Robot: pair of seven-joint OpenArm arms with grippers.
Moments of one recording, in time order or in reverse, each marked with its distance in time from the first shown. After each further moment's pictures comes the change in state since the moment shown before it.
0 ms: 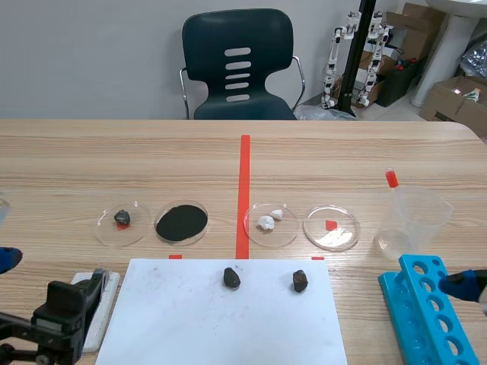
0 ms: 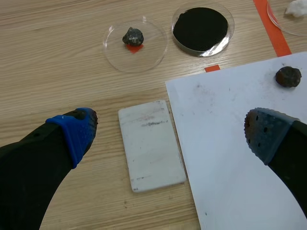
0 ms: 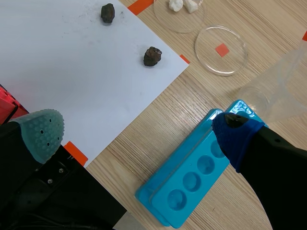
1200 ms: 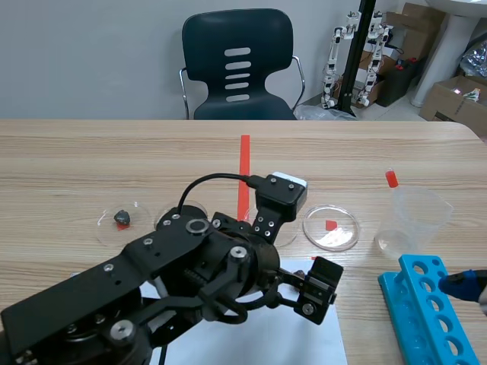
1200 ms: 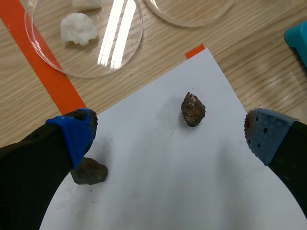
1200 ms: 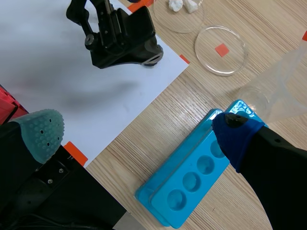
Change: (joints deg) left arm -54.5 19.3 50.2 -35.9 -1.1 11.6 24.0; right arm 0.0 0.0 0.0 0.0 0.0 0.0 0.0
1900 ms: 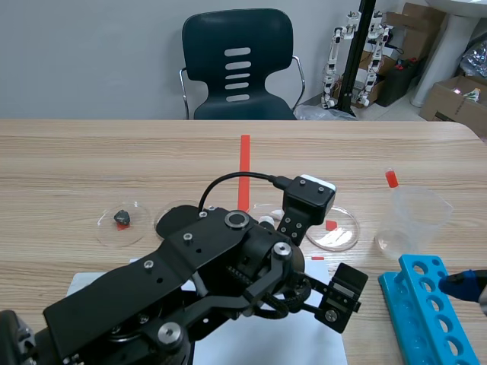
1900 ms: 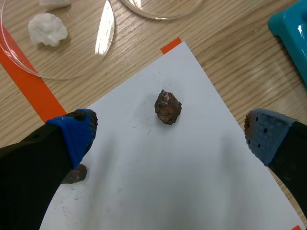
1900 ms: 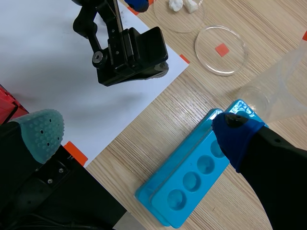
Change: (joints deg) left arm -0.6 6.4 0.6 -2.0 6.8 0.0 8.9; right arm 0.0 0.0 0.0 0.0 0.0 0.0 0.0
